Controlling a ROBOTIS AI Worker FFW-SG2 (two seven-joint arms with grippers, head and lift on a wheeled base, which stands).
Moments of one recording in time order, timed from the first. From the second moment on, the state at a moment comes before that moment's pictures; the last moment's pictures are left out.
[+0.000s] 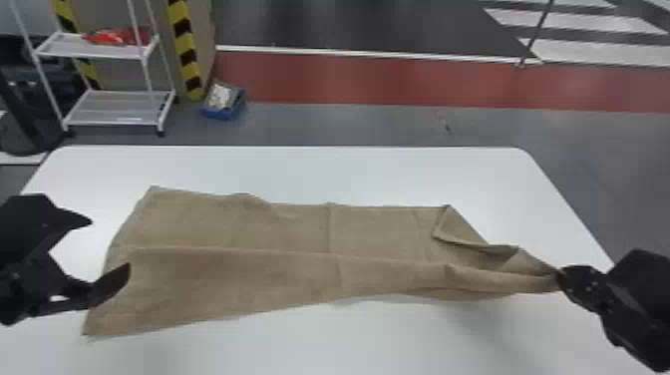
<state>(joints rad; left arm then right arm) 0.34 0.52 0.10 -2.28 -0.36 0.72 -0.68 0.46 0.00 -0.45 -2.32 0.83 0.35 0.96</state>
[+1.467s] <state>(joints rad) 0.32 0.68 0.01 -2.10 -0.55 0.46 -1.18 0.46 0.00 -0.45 -2.29 0.84 0.35 0.96</state>
